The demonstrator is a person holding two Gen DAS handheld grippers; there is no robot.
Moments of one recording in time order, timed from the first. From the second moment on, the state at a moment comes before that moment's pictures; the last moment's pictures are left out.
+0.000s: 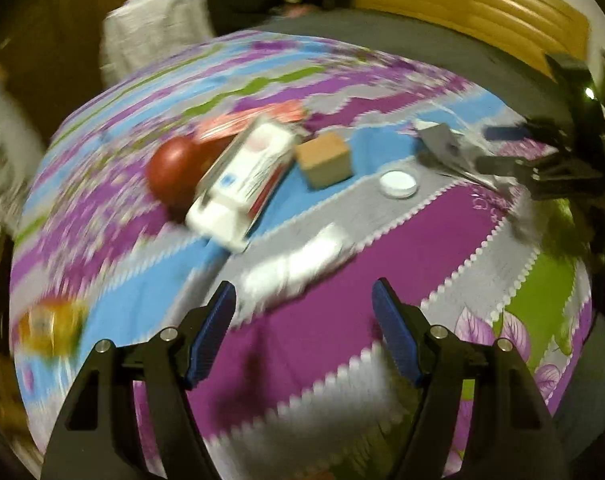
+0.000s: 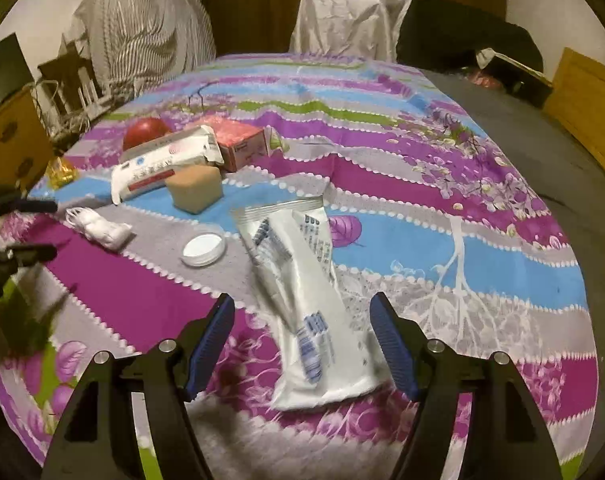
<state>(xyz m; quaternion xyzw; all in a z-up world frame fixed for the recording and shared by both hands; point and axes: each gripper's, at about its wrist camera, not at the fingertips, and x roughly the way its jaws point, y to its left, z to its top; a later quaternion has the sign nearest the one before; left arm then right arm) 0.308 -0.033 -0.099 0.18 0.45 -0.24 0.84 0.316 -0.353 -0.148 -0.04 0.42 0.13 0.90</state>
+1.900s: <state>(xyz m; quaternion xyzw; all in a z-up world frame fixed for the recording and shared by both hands) 0.146 -0.009 -0.014 0.03 0.22 -0.01 0.98 0.129 -0.251 -0.036 0.01 0.17 0.09 0.98</state>
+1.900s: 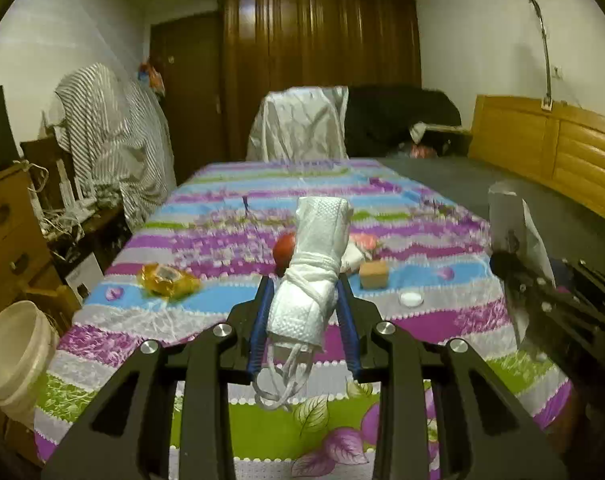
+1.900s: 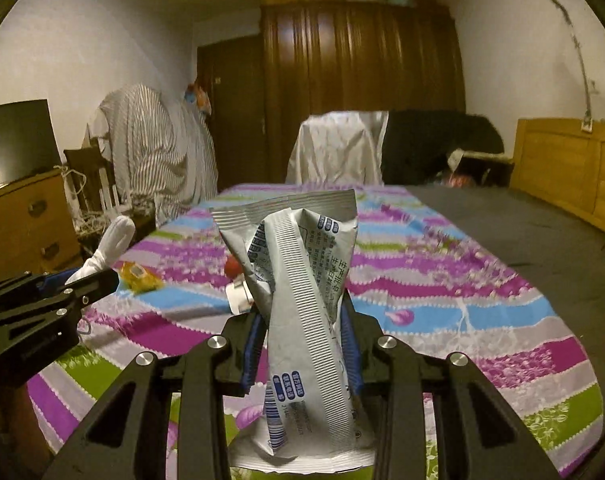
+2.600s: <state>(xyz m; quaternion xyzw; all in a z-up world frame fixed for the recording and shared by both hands) 0.107 -0.002 0.014 0.00 0.18 0.01 0.98 0.073 -0.242 0.003 0.00 0.13 0.11 0.99</state>
